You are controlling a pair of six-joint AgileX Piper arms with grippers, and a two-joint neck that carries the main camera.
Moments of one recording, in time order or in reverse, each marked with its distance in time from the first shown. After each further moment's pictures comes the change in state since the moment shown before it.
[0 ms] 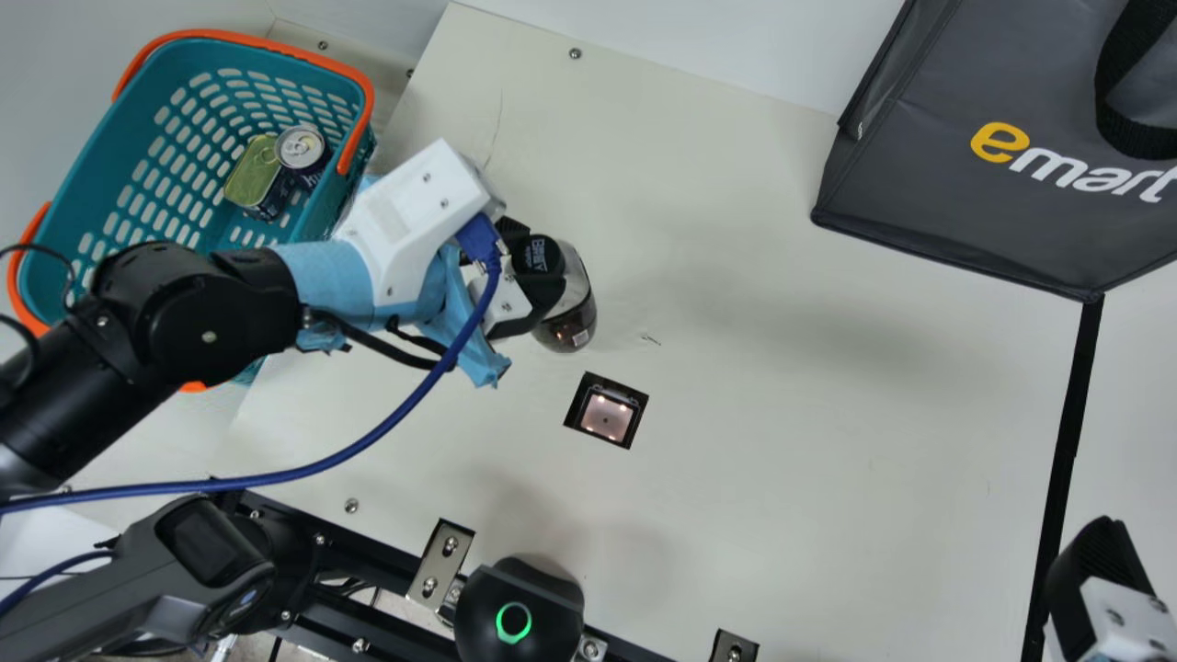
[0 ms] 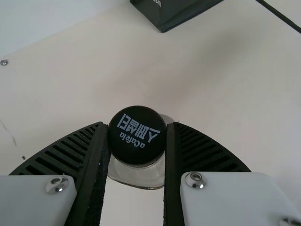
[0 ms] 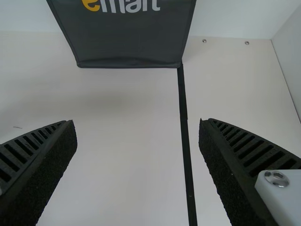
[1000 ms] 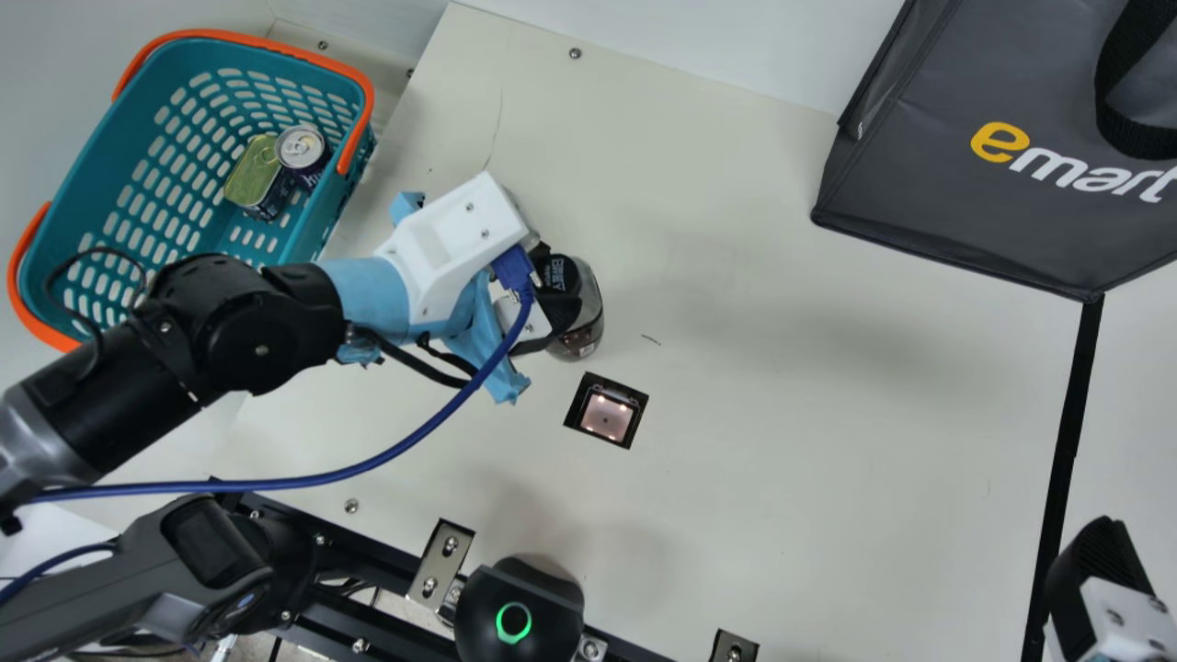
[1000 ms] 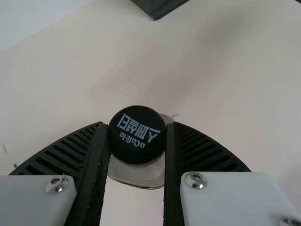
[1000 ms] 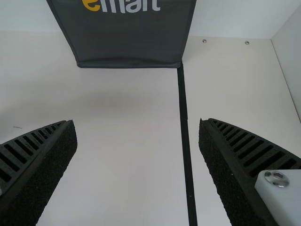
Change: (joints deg) left arm -3.9 3.0 1.9 2.4 -4.5 0.7; right arm 0.0 0.0 0.0 0.0 0.0 0.0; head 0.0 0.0
